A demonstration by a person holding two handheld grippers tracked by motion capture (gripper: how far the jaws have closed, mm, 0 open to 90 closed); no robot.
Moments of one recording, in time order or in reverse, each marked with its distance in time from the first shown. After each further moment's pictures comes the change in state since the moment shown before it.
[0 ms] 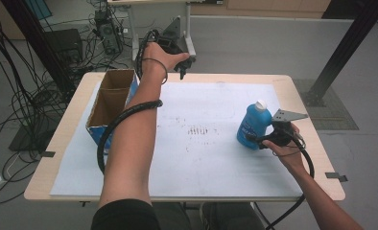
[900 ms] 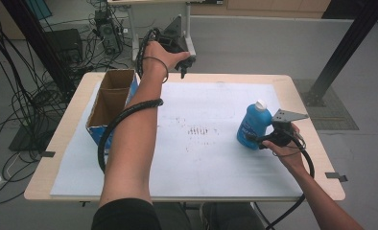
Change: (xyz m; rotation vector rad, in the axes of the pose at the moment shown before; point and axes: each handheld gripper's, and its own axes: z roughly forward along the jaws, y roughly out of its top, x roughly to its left) left arm -0.002 0.002 -0.003 -0.002 0.000 0.009; right arm 0.001 0.001 0.000 -0.011 -0.004 -0.016
